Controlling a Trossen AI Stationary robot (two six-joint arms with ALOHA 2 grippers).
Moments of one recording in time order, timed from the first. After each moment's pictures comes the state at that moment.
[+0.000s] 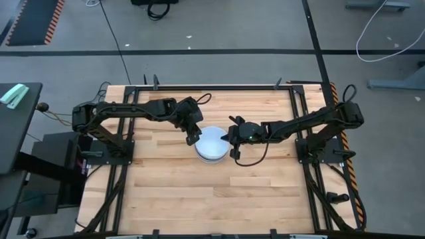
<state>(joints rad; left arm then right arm) 0.24 1.54 1.10 -0.50 0.20 -0.17 0.02 1.50 0.78 0.11 0.21 0.09</state>
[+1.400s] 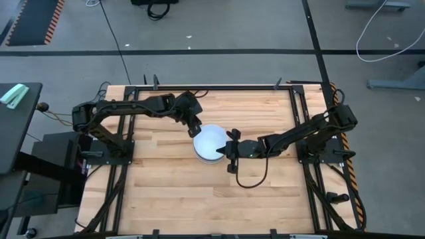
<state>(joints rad) 0.31 1.54 1.10 -0.45 0.09 -0.16 0.21 1.60 0.81 0.25 0.37 0.10</state>
